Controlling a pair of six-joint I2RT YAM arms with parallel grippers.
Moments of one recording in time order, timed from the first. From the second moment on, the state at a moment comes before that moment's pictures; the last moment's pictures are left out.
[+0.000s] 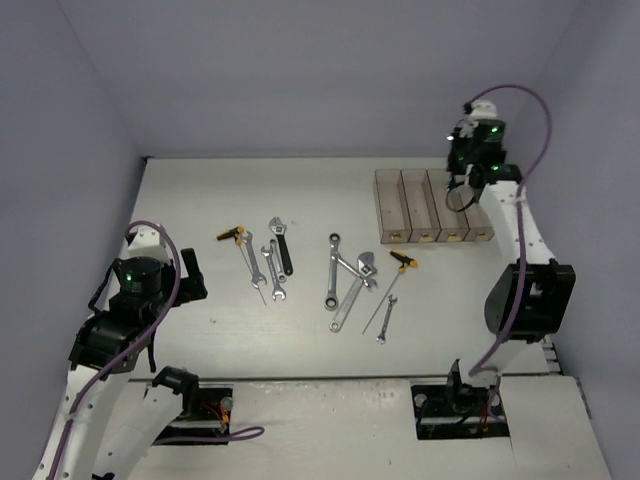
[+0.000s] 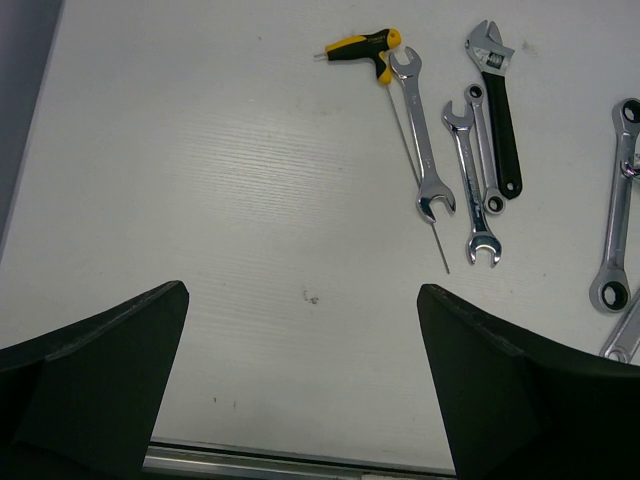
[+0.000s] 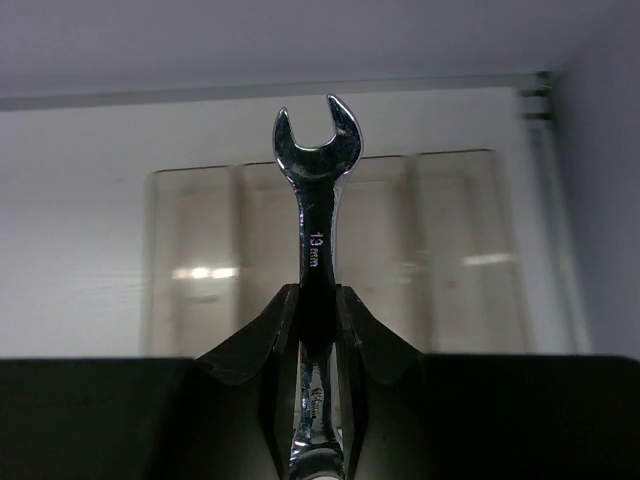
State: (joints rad) left arm -0.27 0.62 0.95 -0.95 -0.29 -0.32; right arm -0.03 1.70 1.55 -0.32 0.00 0.01
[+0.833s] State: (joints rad) left arm -0.28 0.65 0.95 -0.95 -0.20 -0.34; right arm -0.23 2.19 1.72 -0.36 -0.04 -0.18
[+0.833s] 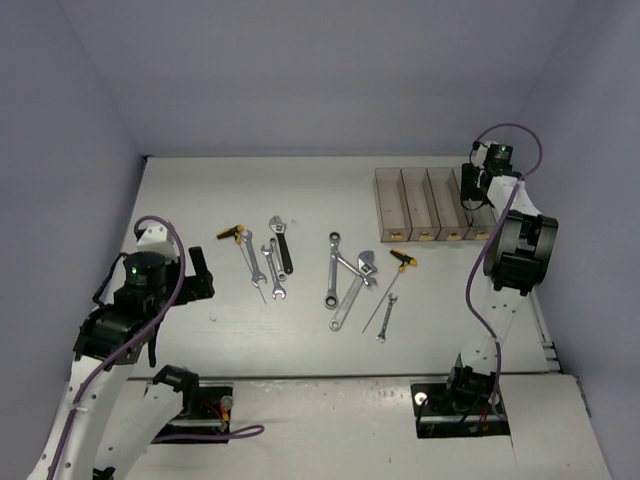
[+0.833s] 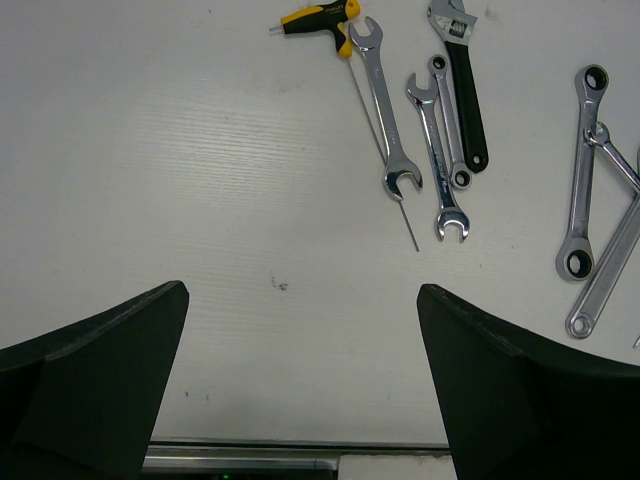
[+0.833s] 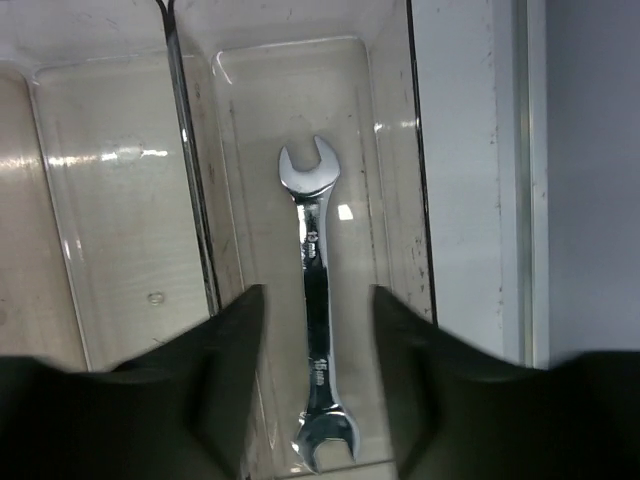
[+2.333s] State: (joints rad) left arm -0.28 0.62 1.06 -0.98 -0.15 -0.31; right arm 0.59 1.87 1.17 -0.38 -0.11 -0.11
